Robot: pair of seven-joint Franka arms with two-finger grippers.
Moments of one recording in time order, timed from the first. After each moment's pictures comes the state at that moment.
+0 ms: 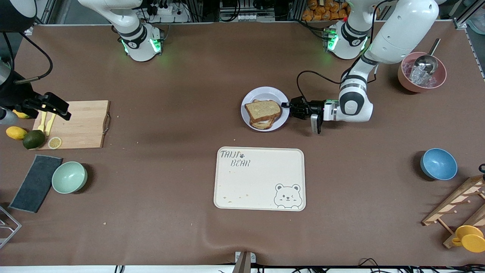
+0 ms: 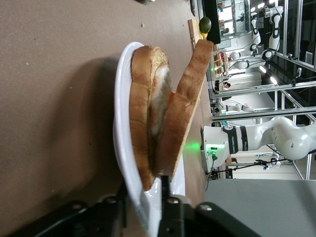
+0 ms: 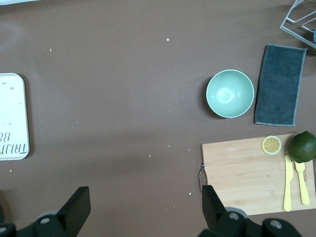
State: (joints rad) left arm -0.05 0.56 -0.23 -2.34 -1.45 1.99 1.45; right arm -0.02 0.01 0.03 -1.61 0.00 1.69 0.10
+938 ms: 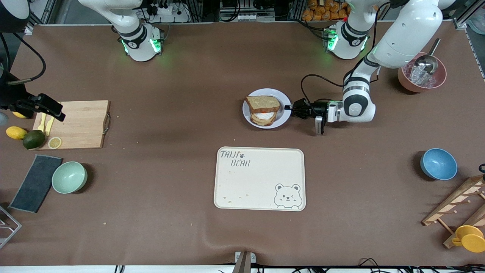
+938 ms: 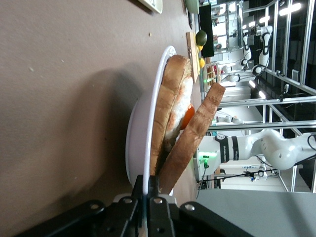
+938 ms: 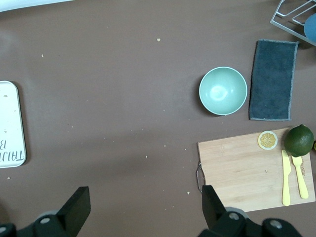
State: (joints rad) left arm 0.01 0.60 -0.23 -2.34 -1.46 1.95 1.44; right arm -0.04 0.01 0.03 -1.61 0.00 1.69 0.12
